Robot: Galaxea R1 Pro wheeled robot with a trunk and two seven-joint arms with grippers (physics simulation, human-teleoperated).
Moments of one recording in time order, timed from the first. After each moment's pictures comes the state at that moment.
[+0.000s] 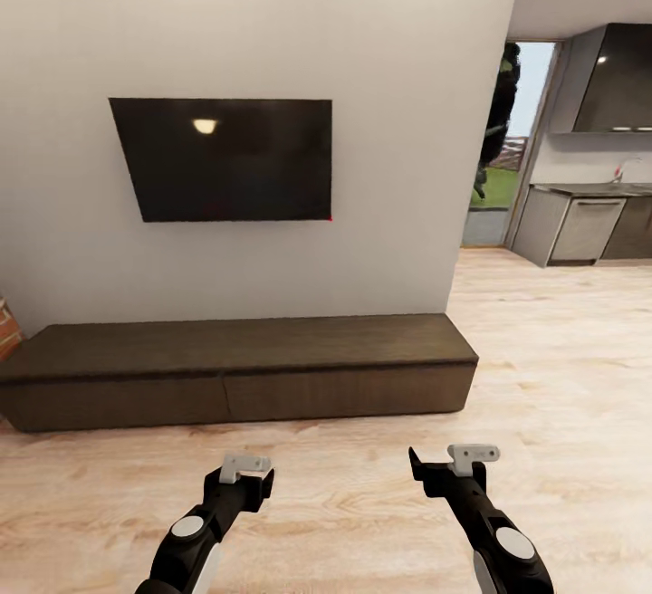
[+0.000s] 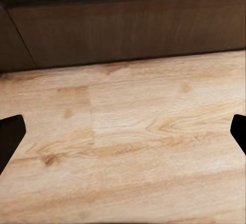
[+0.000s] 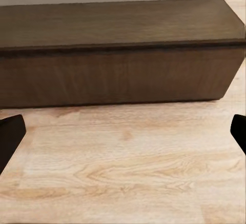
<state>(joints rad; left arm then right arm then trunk) -0.13 -0.06 -0.15 -1.34 0.02 0.44 0.06 -0.04 0.03 0.03 -1.54 0.01 0.35 -0.01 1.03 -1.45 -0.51</state>
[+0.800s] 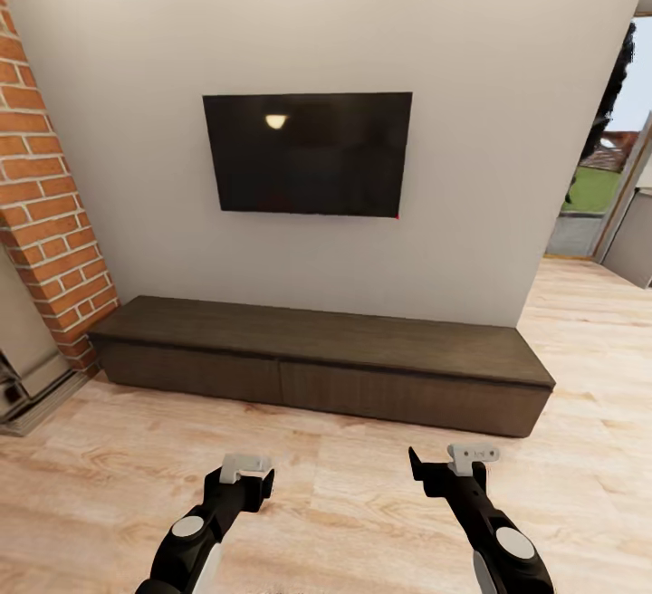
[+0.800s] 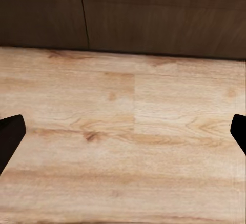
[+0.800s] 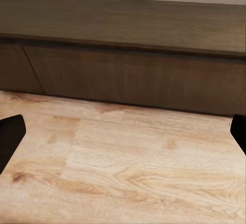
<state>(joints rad) -0.13 -0.06 -0.15 -1.34 0.02 0.44 0.06 -0.04 0.03 0.03 -1.54 0.01 0.35 -0.01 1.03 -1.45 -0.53</state>
